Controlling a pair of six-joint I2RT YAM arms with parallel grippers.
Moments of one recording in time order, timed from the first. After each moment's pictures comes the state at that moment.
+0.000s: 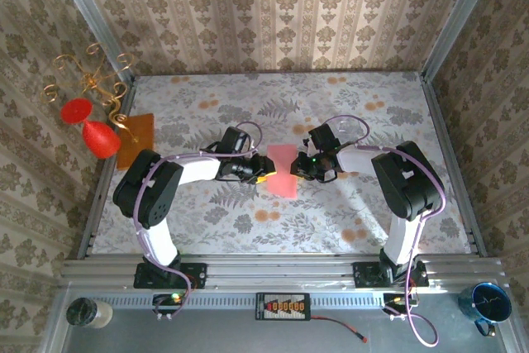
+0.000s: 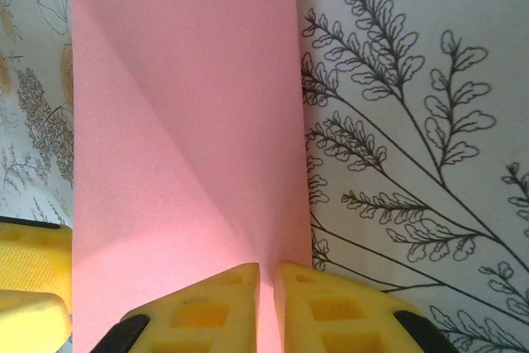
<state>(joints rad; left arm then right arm) -0.59 1.79 0.90 -0.02 0.62 -0.91 0.42 1.85 0.96 -0.17 -0.44 0.70</state>
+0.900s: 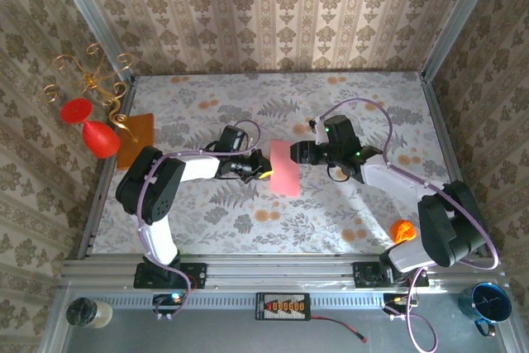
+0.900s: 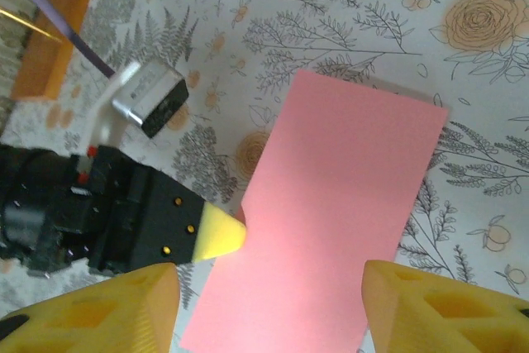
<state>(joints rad) -0.56 1.83 0.90 0.06 0.66 -0.94 0.45 1.44 0.85 -0.11 -0.28 0.40</state>
